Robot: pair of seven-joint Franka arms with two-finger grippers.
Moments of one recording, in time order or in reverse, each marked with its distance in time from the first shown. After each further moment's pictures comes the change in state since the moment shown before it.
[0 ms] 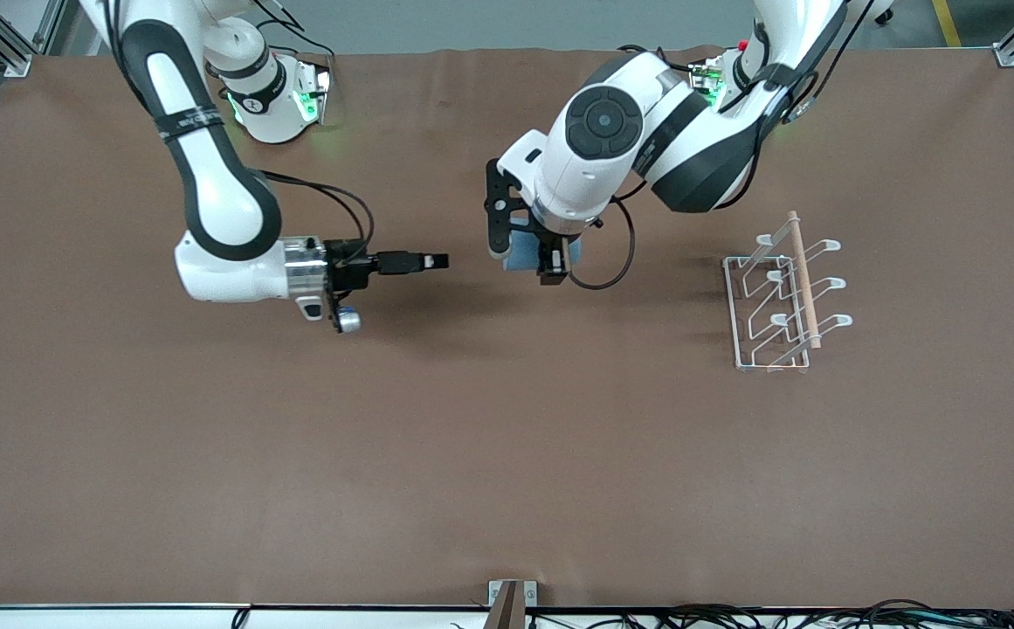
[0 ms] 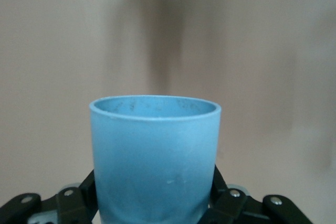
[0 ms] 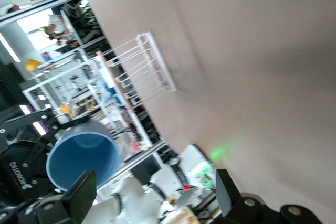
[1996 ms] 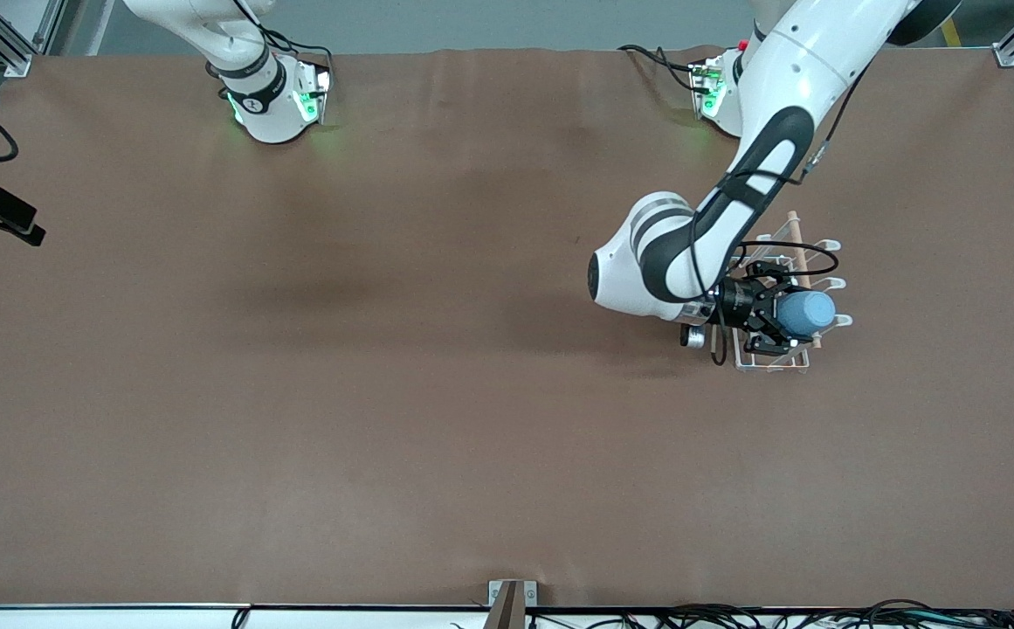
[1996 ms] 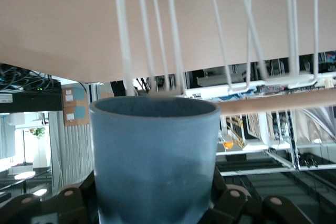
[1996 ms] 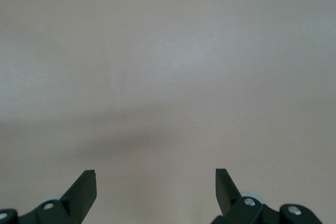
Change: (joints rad) left arm 0.126 0.257 0.019 -0.268 1.197 -0.597 -0.036; right arm -0.315 -0.291 -0.070 0.515 -1.366 -0.353 0.270
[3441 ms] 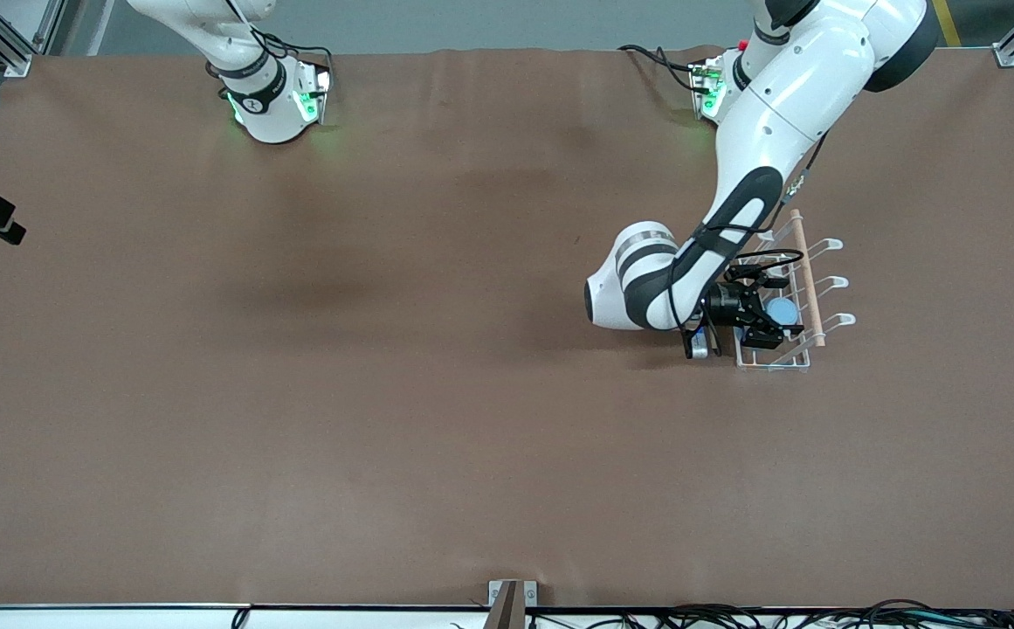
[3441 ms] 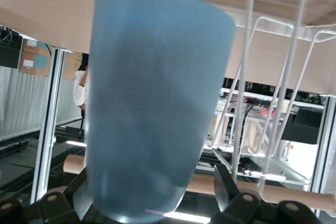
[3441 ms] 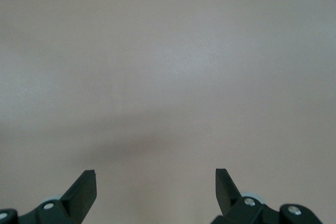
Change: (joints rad) left arm -0.006 0.130 0.001 0.069 -0.046 -0.126 -0.406; right arm -0.120 0.010 0.103 0.034 0.009 0.000 -0.003
